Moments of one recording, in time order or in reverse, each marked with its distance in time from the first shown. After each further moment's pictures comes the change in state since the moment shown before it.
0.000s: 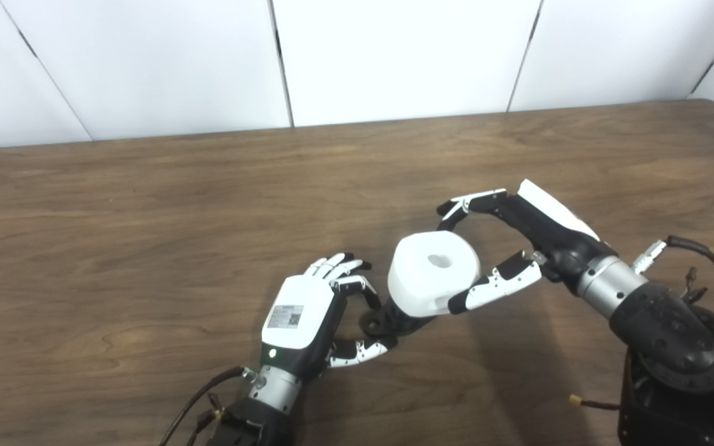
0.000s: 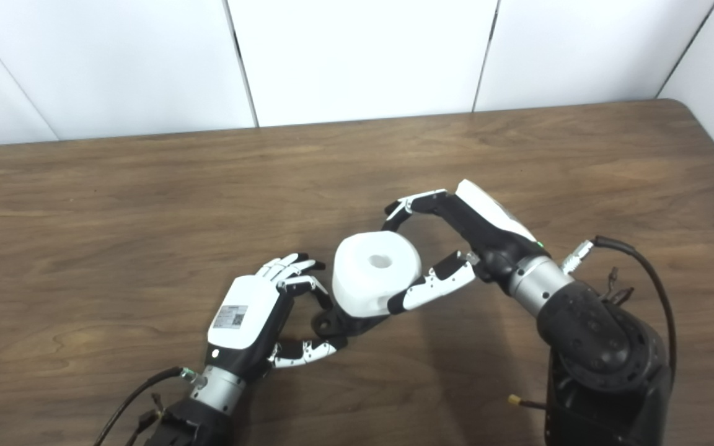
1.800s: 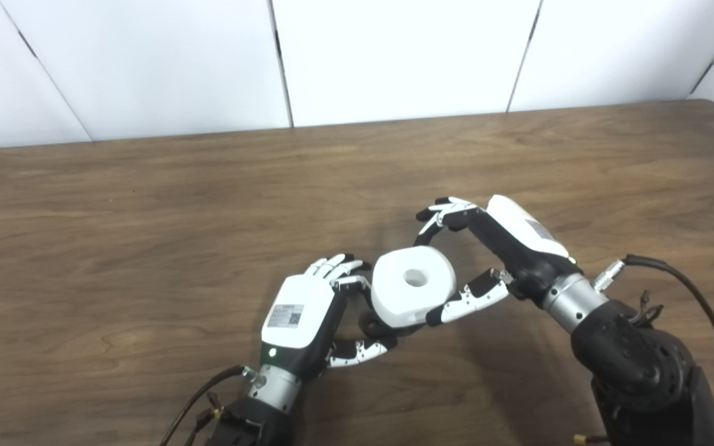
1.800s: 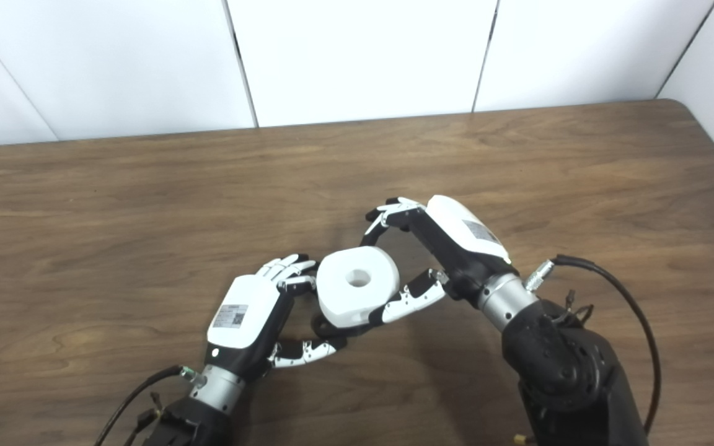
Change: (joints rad) left arm 0.000 0.002 0.001 -0.013 0.007 0.007 -0.021; right arm 0.069 -0.146 0.286 0.086 0.049 -0.043 -0.413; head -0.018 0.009
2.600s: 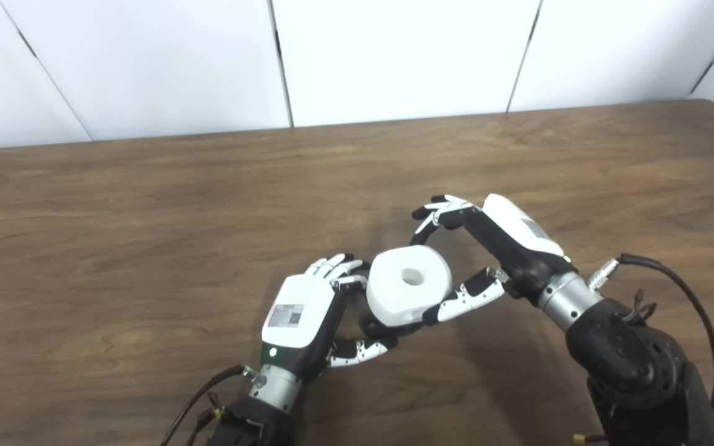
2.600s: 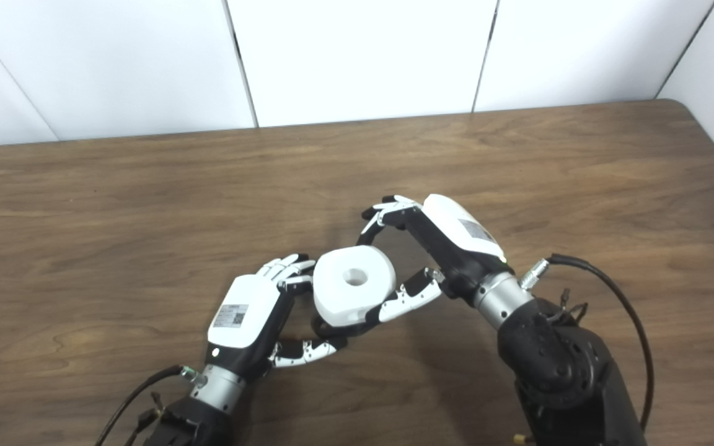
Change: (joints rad) left arm -0.001 -0.004 0.000 -0.001 0.000 0.006 -0.004; right arm -0.011 -0.020 0.026 0.014 0.010 0.000 -0.025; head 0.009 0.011
